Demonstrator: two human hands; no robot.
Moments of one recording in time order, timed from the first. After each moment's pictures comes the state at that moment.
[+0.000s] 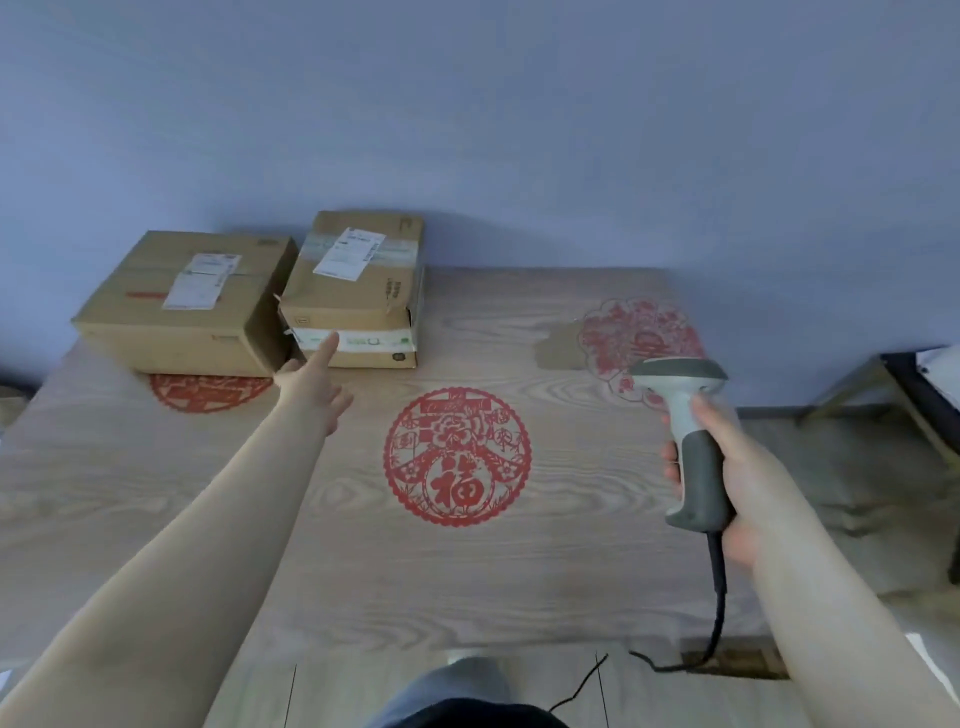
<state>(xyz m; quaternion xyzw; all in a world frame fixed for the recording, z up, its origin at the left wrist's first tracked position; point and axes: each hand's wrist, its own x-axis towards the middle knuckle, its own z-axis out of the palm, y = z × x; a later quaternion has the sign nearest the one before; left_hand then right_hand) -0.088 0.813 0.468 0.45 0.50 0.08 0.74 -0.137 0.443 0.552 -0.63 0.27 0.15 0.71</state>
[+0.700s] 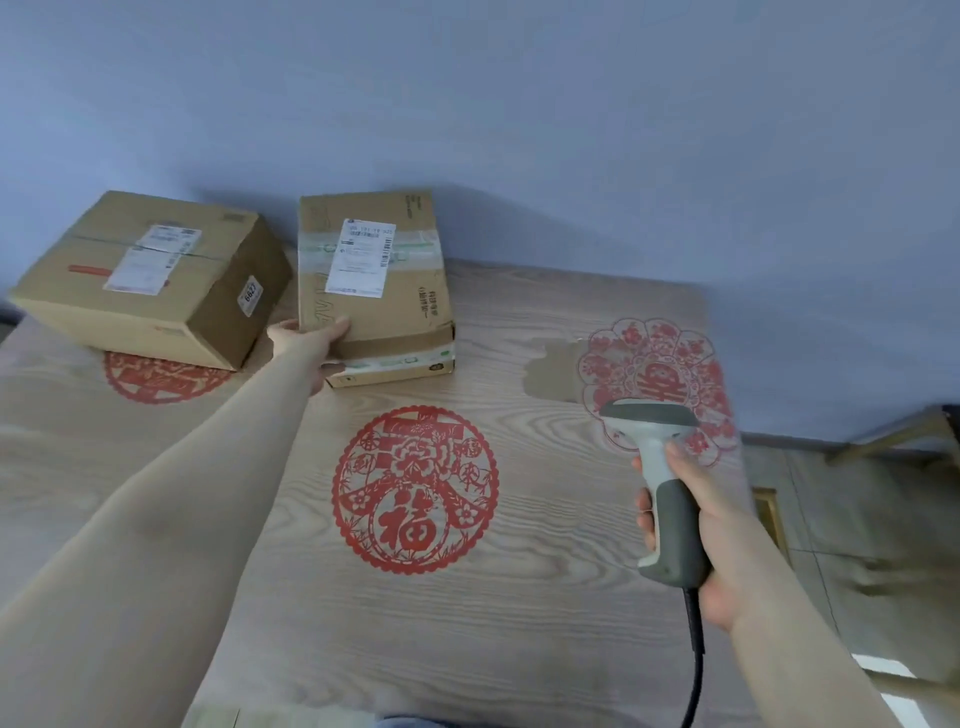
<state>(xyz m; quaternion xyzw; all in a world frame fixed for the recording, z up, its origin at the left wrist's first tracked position) 0.040 0.815 0.429 0.54 0.51 0.11 0.66 -0.024 0.413 0.515 -0.60 0.27 0.25 0.71</state>
